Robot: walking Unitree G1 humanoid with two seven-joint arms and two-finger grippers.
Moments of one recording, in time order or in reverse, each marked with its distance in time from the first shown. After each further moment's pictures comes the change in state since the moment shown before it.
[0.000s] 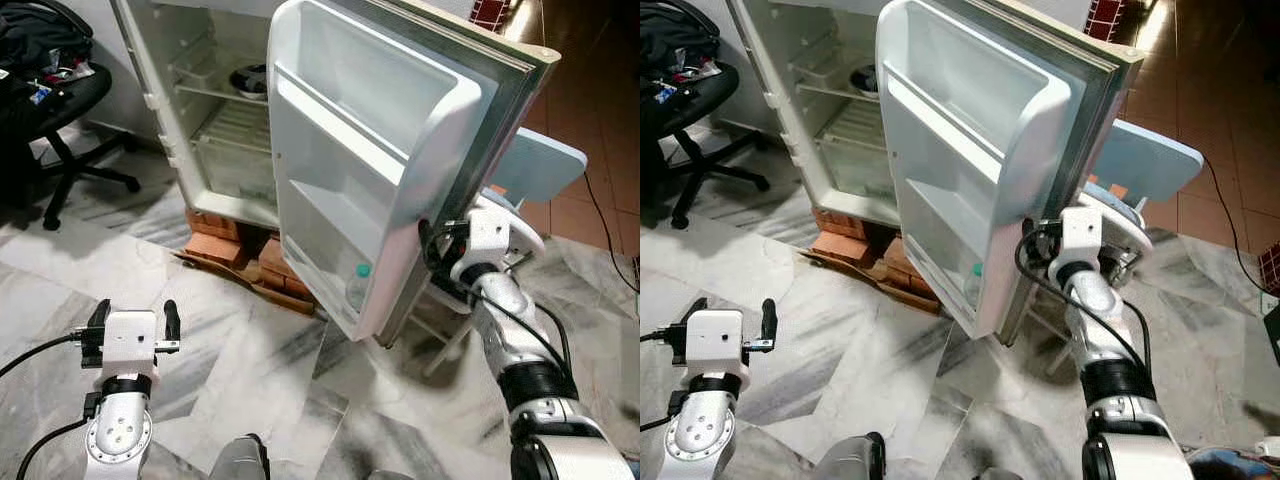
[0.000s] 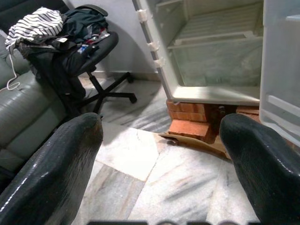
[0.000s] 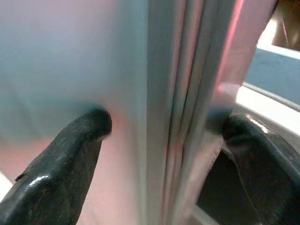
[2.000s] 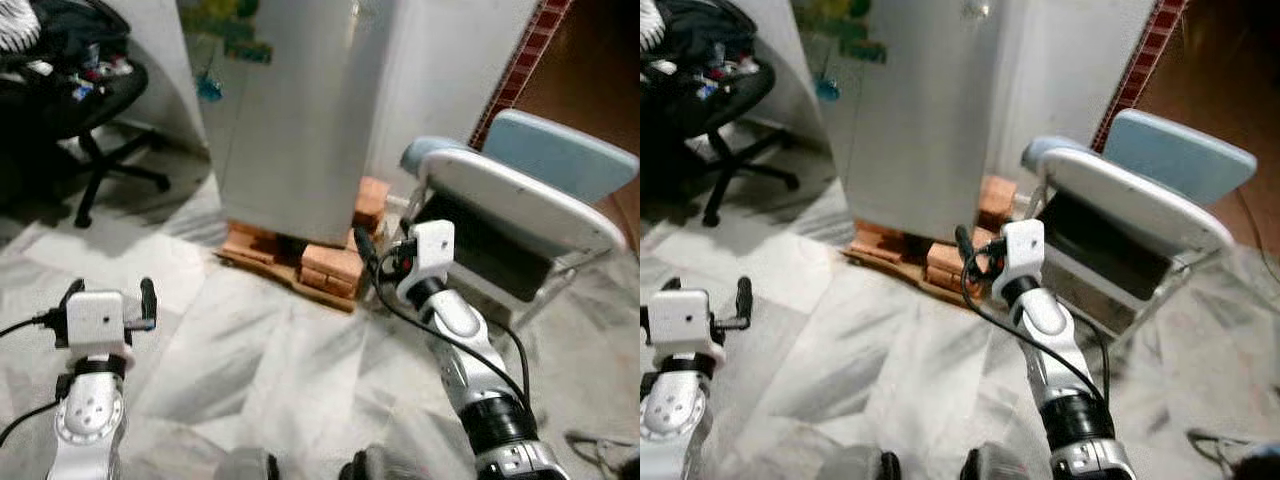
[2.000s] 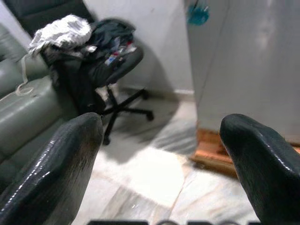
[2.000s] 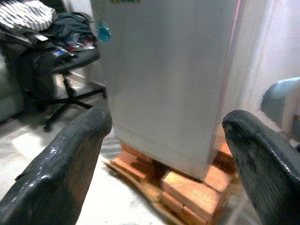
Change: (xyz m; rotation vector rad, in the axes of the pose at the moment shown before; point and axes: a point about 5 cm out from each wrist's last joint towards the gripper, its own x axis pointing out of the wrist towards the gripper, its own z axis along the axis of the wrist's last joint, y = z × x) left arm 0.017 0.014 0.012 -0.126 -0.089 -0.016; right arm -0.032 0.059 -0.015 -0.040 -0.066 0.243
